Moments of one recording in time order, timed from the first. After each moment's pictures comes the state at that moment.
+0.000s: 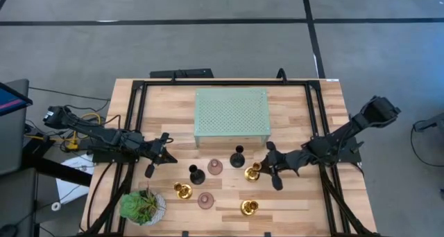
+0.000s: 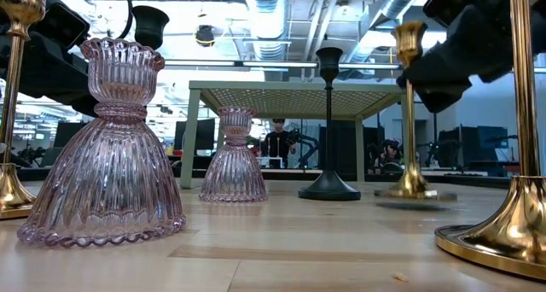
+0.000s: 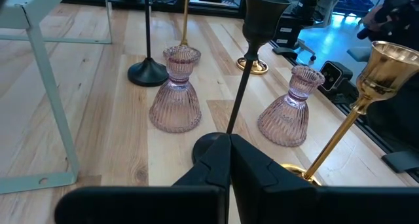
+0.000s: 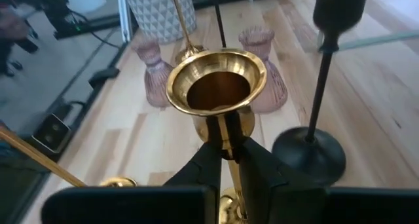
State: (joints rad) left arm -0.33 0.28 0.01 0.16 -0.01 -0.12; right arm 0.49 1.28 0.37 0.51 0.31 0.39
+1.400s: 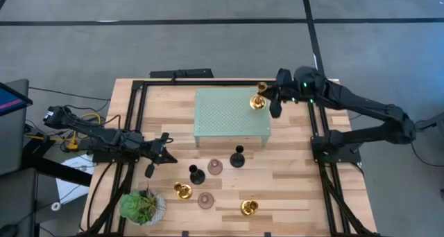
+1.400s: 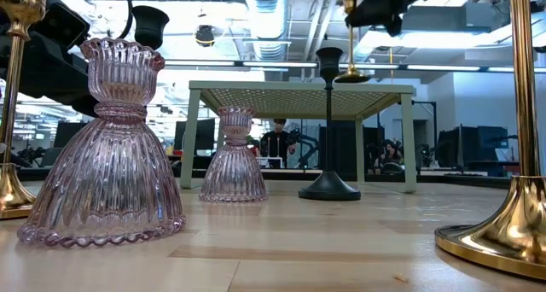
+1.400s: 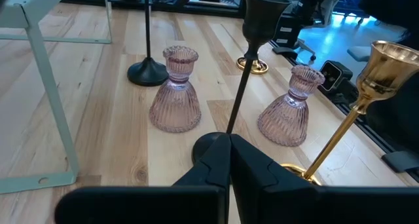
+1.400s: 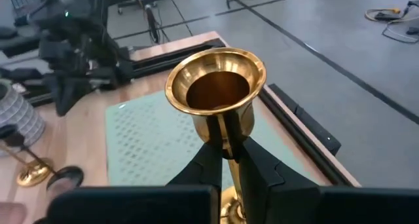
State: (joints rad) left arm -0.33 0.28 0.01 0.16 -0.01 -0.12; right arm -0.40 1.06 1.04 -0.39 -0.07 0.05
